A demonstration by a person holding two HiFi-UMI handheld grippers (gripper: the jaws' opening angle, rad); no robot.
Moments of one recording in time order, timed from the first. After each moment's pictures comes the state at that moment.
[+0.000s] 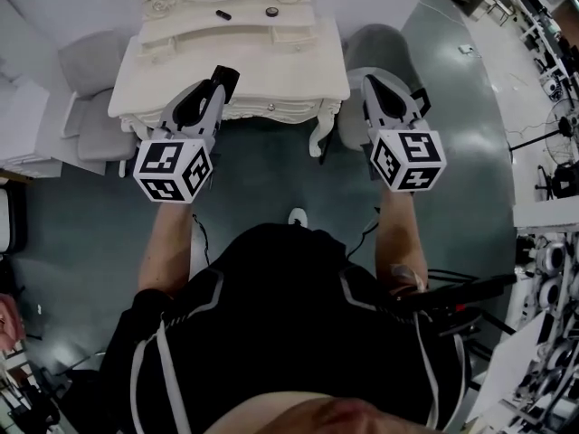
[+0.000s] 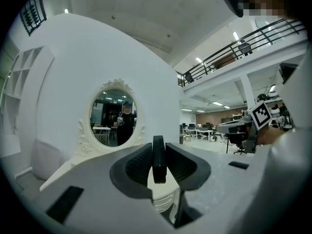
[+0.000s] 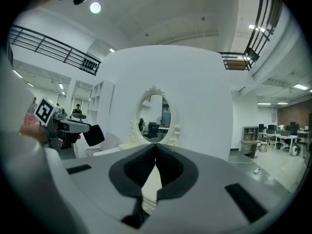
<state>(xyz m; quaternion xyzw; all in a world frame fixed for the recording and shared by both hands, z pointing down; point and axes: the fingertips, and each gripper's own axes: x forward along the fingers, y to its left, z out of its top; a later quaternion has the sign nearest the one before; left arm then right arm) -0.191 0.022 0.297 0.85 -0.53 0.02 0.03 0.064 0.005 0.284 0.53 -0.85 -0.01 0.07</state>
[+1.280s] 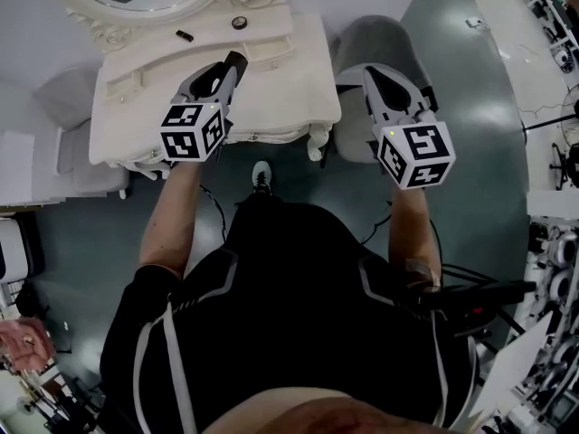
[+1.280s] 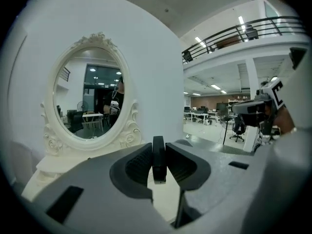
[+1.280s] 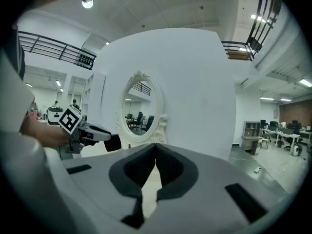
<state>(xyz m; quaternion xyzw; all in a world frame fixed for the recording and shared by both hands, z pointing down) -0.091 -0.235 0.388 0.86 -0.49 0.12 0.08 0.143 -0.179 0.328 0.52 -0.85 0.01 0.11</state>
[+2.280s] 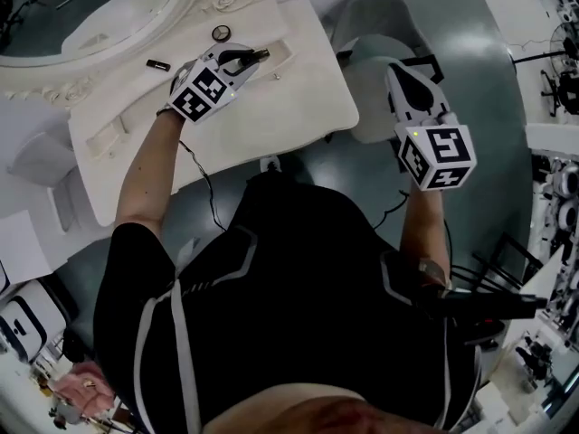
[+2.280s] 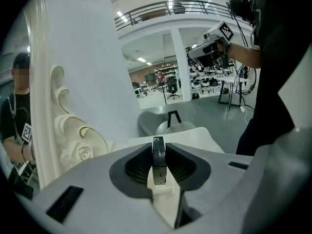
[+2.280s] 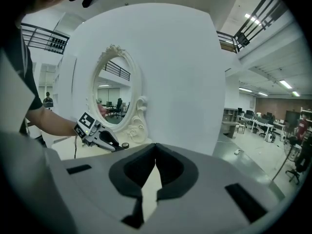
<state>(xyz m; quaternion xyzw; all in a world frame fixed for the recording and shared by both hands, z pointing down) -0.045 -0.398 0.517 0.93 -0.08 0.34 -0.10 0.143 -0.289 0.375 0.62 -0.76 0.09 0.16</state>
